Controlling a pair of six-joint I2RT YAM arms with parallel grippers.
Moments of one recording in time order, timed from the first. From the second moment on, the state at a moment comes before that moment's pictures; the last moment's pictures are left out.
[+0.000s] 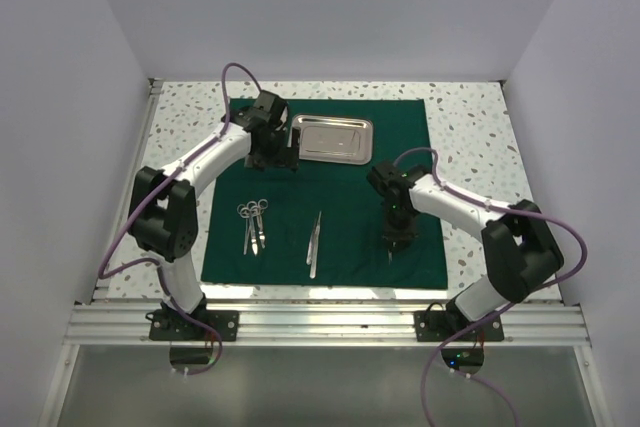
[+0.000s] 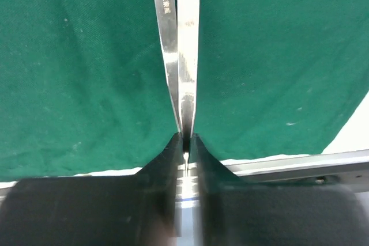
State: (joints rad) left arm -0.43 1.83 1.50 -0.78 -0.02 -0.37; right arm 0.59 1.56 1.00 -0.99 0.09 0.72
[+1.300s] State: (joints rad) left arm -0.38 1.80 1.48 -0.77 -0.03 -0.35; right arm 0.40 2.48 2.38 -1.18 0.18 0.48
